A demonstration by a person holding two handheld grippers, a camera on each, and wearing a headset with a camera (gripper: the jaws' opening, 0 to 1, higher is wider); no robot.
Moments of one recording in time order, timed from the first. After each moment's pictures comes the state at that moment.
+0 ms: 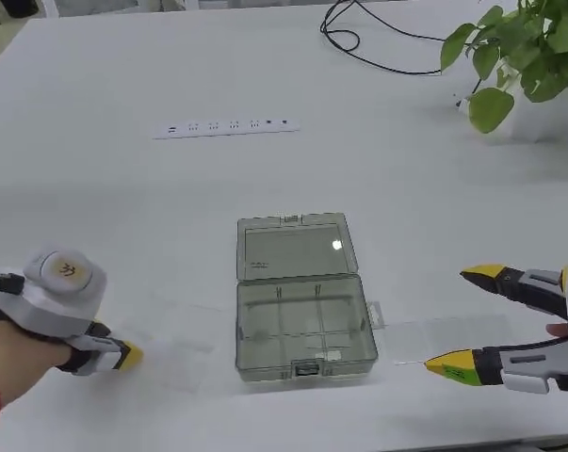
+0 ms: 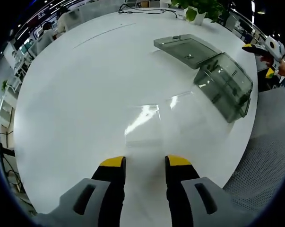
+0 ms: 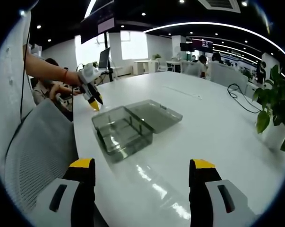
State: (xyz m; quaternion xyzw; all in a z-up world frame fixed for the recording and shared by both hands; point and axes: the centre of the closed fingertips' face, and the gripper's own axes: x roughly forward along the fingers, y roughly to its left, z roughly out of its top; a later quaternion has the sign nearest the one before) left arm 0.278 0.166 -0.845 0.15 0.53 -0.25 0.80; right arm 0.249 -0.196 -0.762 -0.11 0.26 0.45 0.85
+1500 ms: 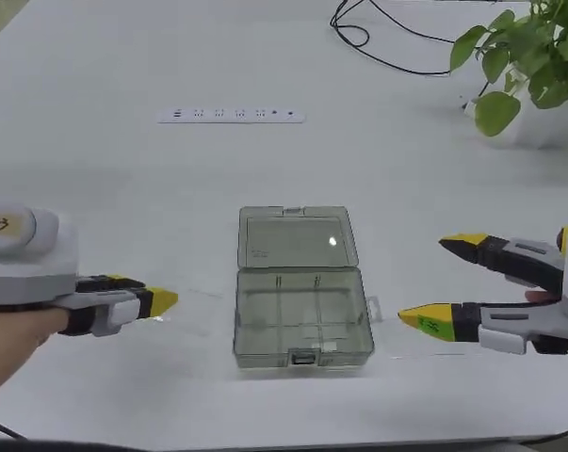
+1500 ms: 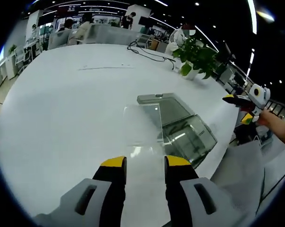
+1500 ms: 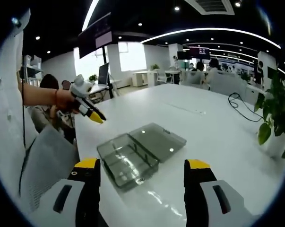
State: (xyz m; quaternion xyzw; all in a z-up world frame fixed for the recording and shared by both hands) left arm 0.283 0.094 -0.763 -0.07 0.39 -0.28 0.87; right arm 0.266 -0.157 -0.700 -0.05 0.22 0.45 0.86
